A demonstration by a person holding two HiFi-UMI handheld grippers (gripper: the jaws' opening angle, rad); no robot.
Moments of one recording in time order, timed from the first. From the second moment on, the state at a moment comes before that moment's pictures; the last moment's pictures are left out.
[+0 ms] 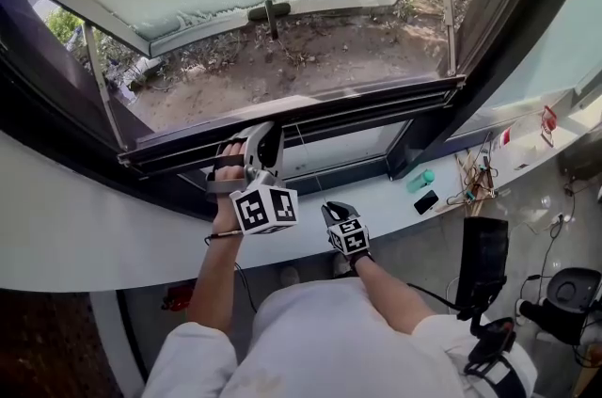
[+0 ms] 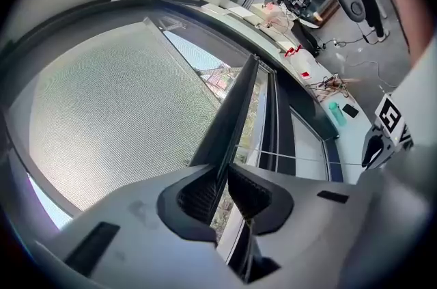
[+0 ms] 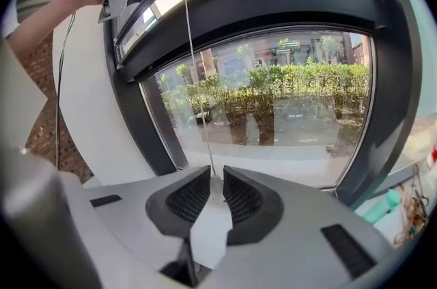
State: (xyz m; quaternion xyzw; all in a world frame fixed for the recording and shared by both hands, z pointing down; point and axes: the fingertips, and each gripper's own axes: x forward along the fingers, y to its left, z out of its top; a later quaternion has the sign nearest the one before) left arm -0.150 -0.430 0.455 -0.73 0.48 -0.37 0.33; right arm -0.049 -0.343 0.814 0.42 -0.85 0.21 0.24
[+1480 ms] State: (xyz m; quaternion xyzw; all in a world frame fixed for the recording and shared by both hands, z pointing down) left arm -0.152 -0.431 0.386 -0.73 0.52 -0.29 0.34; right arm -0.103 -0.351 0.754 0.38 -0.89 0.11 0.22
